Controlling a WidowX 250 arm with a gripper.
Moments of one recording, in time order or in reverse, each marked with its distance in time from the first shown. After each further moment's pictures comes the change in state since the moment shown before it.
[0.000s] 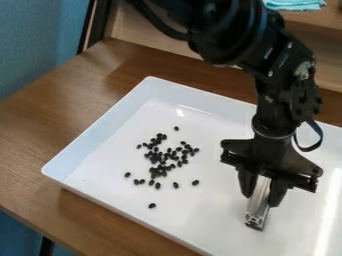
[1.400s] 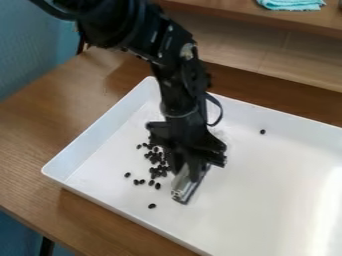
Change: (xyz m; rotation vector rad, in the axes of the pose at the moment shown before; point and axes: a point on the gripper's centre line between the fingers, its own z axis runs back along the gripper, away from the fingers) arm -0.014 0.116 0.000 0.053 0.021 -0.017
